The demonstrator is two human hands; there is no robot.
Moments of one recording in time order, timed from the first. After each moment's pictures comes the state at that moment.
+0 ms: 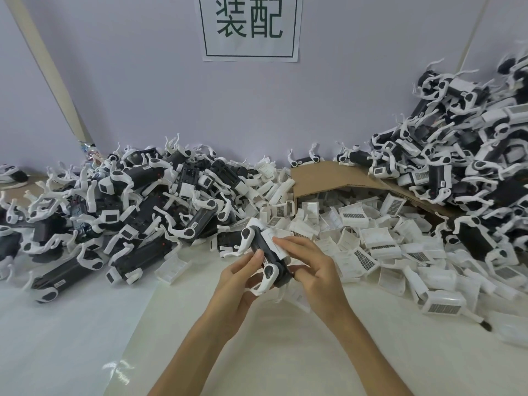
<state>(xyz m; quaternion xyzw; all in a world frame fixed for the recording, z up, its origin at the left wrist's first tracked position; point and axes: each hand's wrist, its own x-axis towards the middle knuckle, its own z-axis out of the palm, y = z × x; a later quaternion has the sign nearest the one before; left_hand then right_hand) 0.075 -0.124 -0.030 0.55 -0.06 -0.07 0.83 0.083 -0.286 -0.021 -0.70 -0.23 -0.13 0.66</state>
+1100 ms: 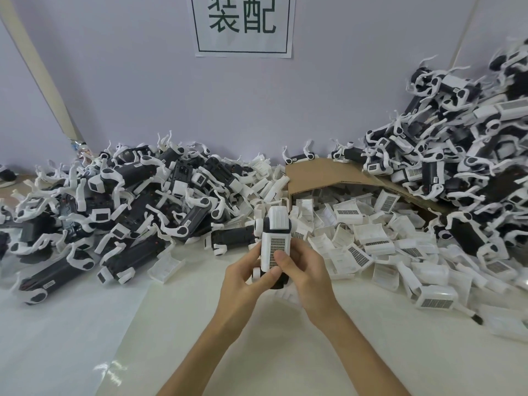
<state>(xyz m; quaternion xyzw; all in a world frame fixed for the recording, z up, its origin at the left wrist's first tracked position) 0.062 -0.143 -0.025 0.67 -0.16 0.06 0.73 0.077 -0.276 -0.018 -0.63 -0.14 -0.06 0.76</state>
